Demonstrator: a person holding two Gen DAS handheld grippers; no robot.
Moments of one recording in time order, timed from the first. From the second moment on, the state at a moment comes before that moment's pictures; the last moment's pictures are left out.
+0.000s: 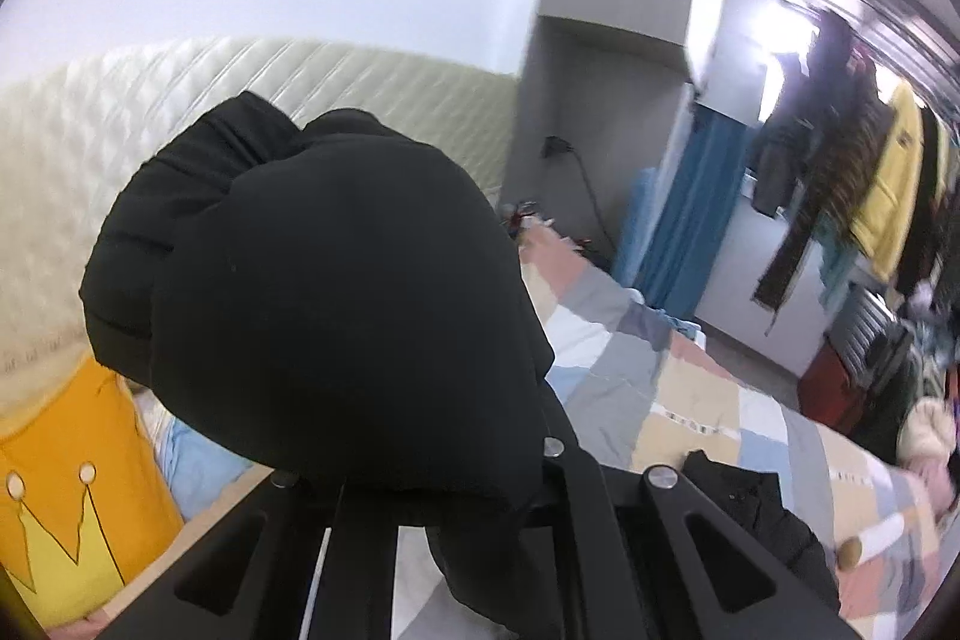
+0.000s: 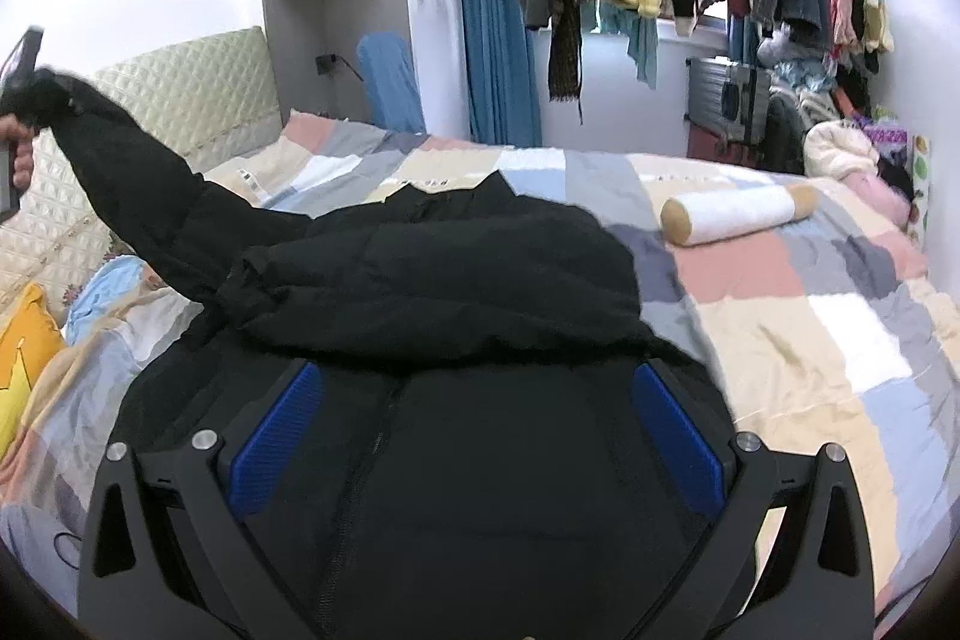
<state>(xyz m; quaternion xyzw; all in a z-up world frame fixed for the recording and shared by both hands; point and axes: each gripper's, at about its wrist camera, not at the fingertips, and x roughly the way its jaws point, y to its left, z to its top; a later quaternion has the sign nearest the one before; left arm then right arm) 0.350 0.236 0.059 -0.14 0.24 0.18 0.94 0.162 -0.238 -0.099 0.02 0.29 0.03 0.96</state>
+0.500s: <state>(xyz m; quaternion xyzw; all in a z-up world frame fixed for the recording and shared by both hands) 0.374 0.039 0.095 0.01 0.24 0.13 0.96 0.152 -0.303 -0.091 0.08 0.27 0.03 0.96</state>
